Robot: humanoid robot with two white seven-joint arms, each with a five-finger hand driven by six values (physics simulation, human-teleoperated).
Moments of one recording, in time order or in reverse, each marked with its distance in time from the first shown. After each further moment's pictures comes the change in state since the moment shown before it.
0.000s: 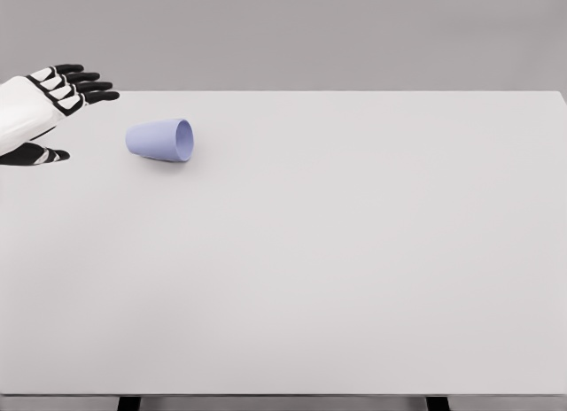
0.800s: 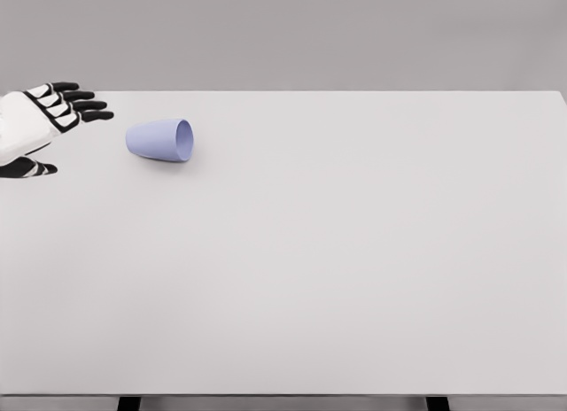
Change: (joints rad) left arm 0.018 0.066 -0.032 -0.004 -0.028 0.000 -0.001; right arm 0.000 0.000 0.000 0.001 0.001 0.000 0.000
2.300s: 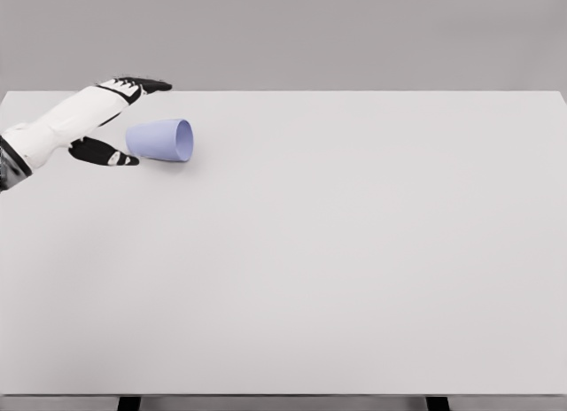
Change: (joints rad) left arm -0.267 -0.178 -0.376 0.084 0.366 0.288 -0.036; right arm 0.000 0.000 0.000 0.000 0.000 0.000 0.000
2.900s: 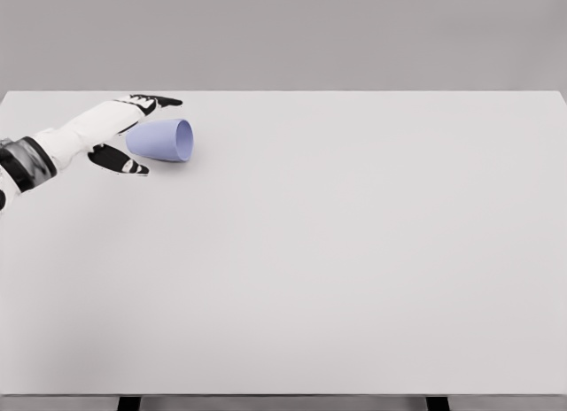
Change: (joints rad) left arm -0.120 -0.063 -0.174 0.153 0.014 0.029 -0.002; right arm 0.000 0.000 0.000 0.000 0.000 0.000 0.000
